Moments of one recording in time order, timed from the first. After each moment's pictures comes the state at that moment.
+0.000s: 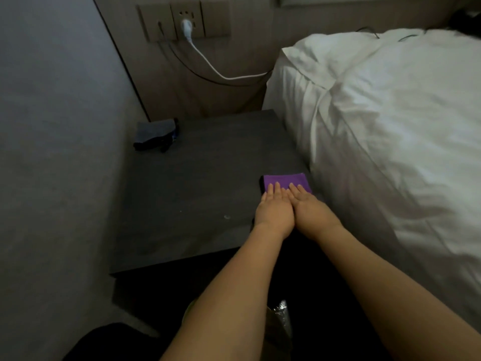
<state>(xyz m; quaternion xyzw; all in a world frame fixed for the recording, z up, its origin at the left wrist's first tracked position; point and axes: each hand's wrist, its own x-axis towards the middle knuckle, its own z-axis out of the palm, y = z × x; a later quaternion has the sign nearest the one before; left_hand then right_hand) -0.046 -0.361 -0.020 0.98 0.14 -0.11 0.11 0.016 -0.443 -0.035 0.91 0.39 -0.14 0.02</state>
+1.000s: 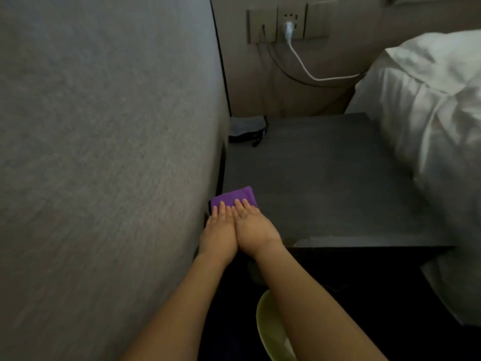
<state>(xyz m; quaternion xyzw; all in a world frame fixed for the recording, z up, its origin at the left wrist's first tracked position) -0.258 -0.171 -0.027 0.92 0.36 -0.13 0.08 -0.181 -0.229 -0.026 0.80 0.58 -0.14 -0.02</state>
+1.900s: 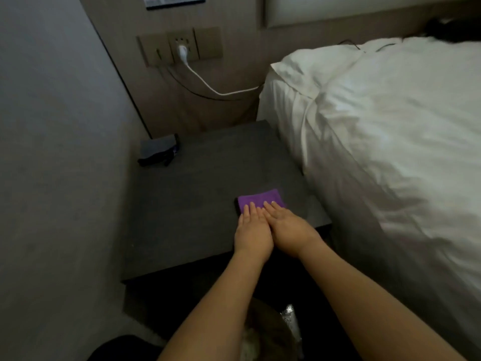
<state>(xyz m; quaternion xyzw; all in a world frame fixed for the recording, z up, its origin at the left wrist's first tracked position) -0.093 -0.355 -0.027 0.97 0.20 -0.13 0.06 -0.032 -0.439 -0.026 0.87 0.46 -0.14 -0.04</state>
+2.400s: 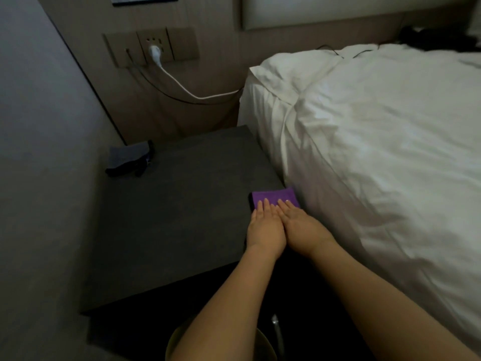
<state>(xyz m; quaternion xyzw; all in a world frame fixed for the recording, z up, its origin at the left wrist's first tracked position) -0.030 -0.392 -0.022 0.98 0.13 -0.11 0.08 0.024 -0.478 -0.026 0.90 0.43 -0.12 0.03</state>
